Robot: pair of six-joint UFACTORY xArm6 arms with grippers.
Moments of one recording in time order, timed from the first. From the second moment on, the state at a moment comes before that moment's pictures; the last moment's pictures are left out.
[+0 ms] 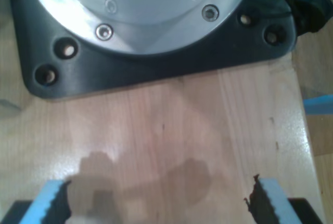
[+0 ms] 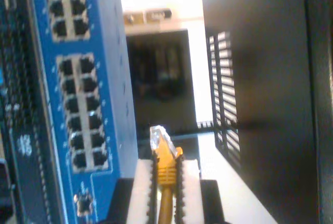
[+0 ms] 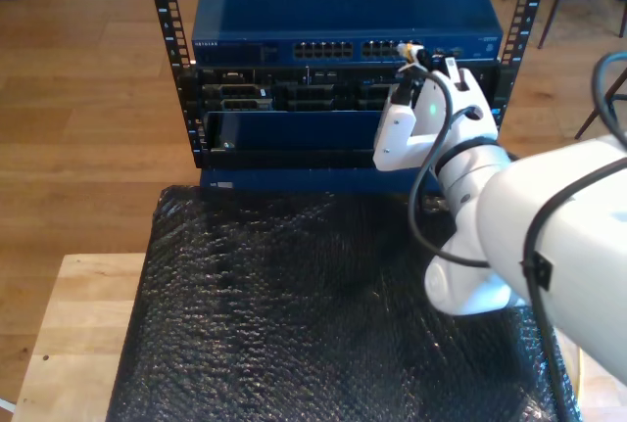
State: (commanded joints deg) left arm 80.7 -31.8 -4.2 1.4 57.4 -180.8; right arm 21.7 25.0 -45.3 14.2 -76.6 -92.8
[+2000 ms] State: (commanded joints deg) left arm 80.7 -31.8 -4.2 1.4 57.4 -180.8; right arm 31.3 42.4 -68.3 42.2 -81.3 -104.0
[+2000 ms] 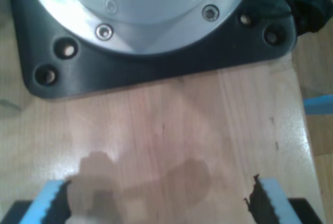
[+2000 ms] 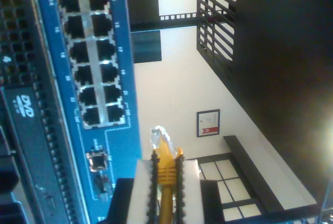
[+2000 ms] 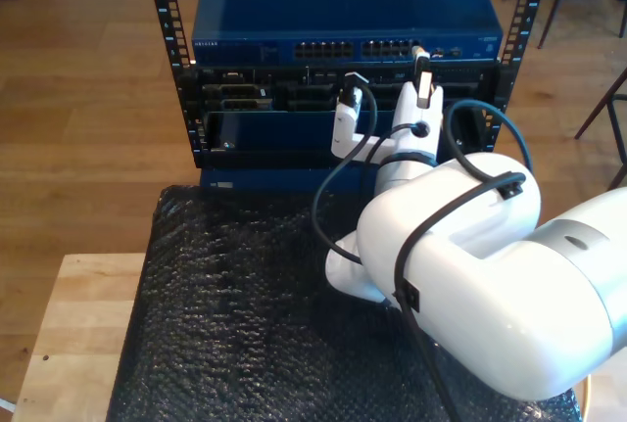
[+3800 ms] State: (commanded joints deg) left arm 80.7 -31.8 -4.2 1.4 57.4 -180.8; right arm 29.6 42.2 -63.7 44.3 -80.2 -103.7
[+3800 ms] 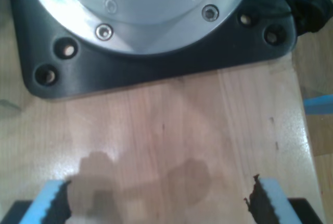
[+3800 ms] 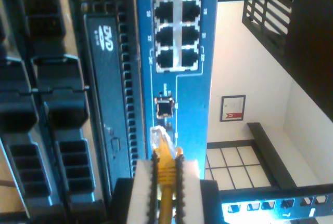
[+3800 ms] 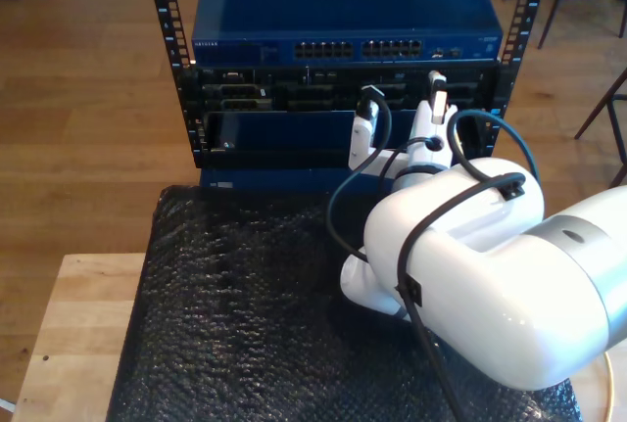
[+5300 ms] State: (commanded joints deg) left arm 80.7 -31.8 -4.2 1.4 57.4 -180.8; right arm 27.6 42.6 -66.1 34.8 -79.0 -101.6
